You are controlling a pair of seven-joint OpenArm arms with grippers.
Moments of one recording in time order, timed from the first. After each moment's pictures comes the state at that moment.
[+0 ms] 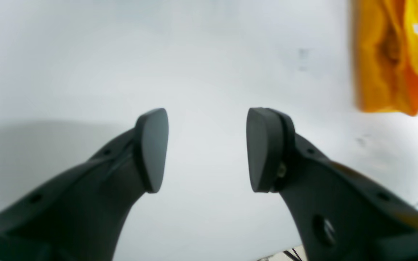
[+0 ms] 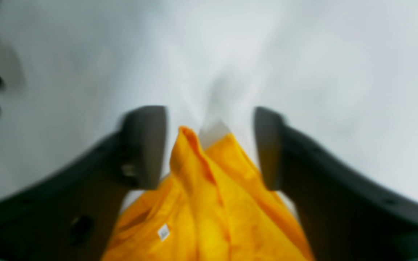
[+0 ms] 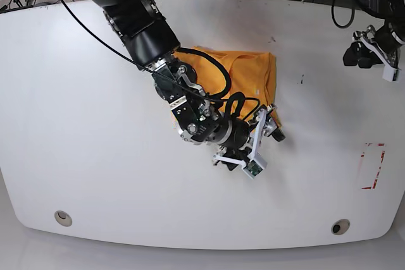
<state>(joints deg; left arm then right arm) 17.8 -25.3 -37.9 86.3 -51.2 -42.6 58.4 25.6 -3.8 -31.7 76.5 22.3 17.6 -43.3</state>
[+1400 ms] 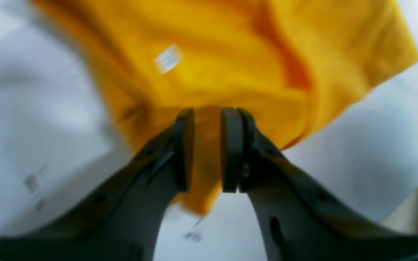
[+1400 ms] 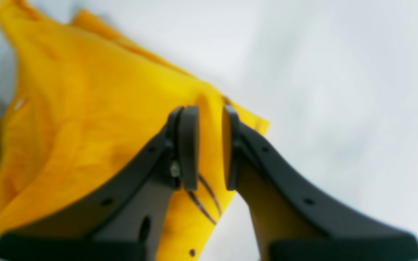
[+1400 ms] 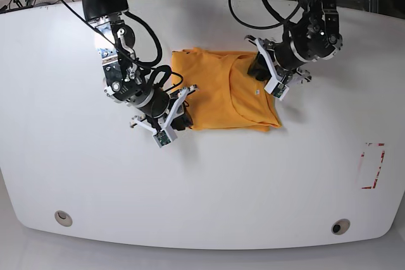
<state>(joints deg) 12.1 -3.6 -5.5 106.6 -19.2 -35.2 56.8 6.7 11.2 -13.9 91.0 21.8 17.9 -42.4</state>
